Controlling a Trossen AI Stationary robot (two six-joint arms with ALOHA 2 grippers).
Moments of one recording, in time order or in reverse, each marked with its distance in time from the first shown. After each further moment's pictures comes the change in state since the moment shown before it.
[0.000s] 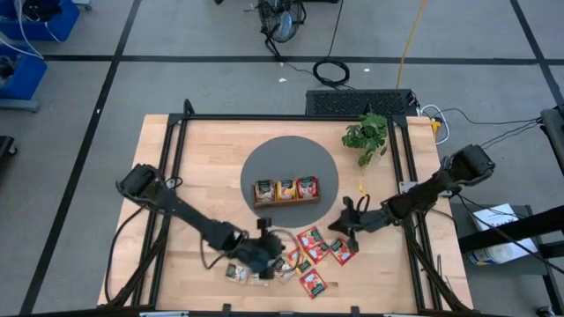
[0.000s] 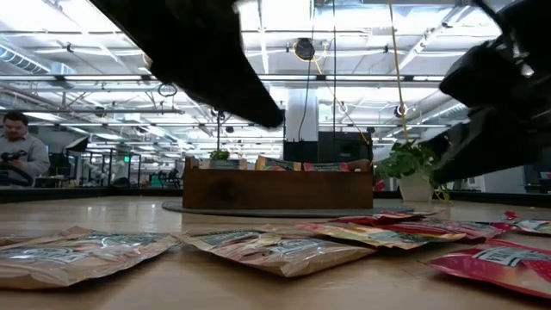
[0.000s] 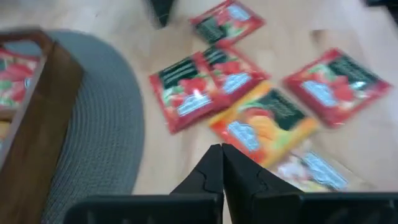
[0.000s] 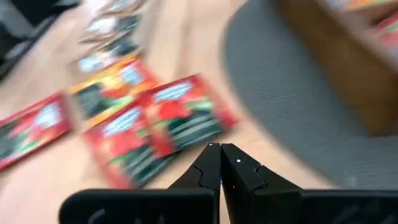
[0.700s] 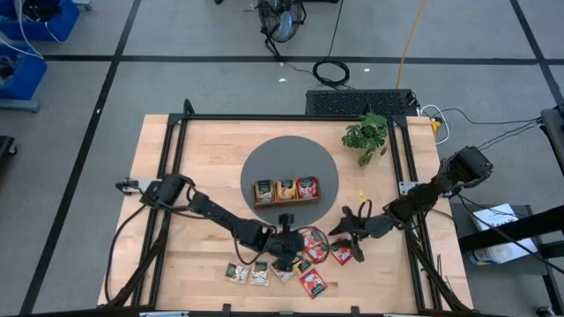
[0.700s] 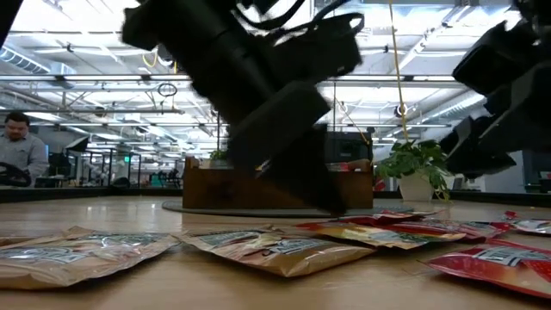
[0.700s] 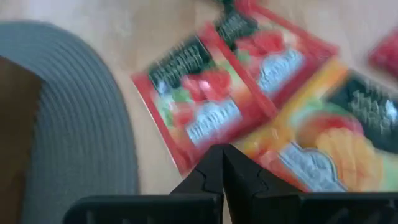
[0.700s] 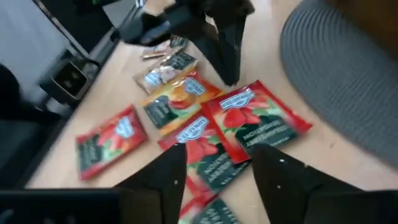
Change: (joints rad) left arm 0.118 0.273 0.231 -0.069 0.089 0.185; right arm 0.071 0.035 0.001 0.129 -0.052 0.140
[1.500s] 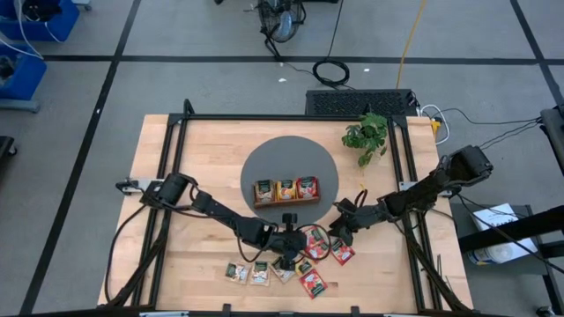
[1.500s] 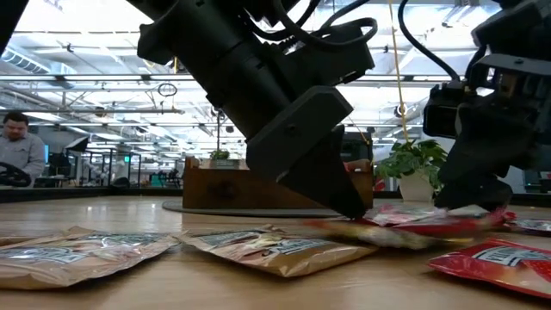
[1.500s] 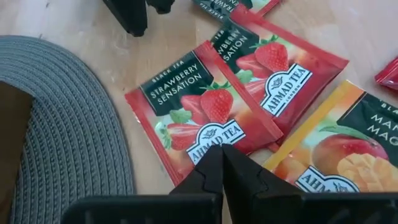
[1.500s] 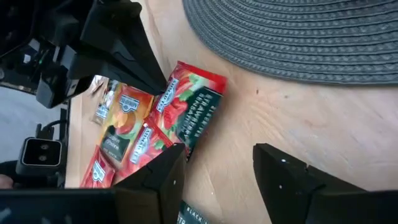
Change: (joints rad) left arm 0.029 0.023 0.001 0.074 0.042 0.033; right arm -0.165 -0.002 0.003 -0.164 -0.136 0.480
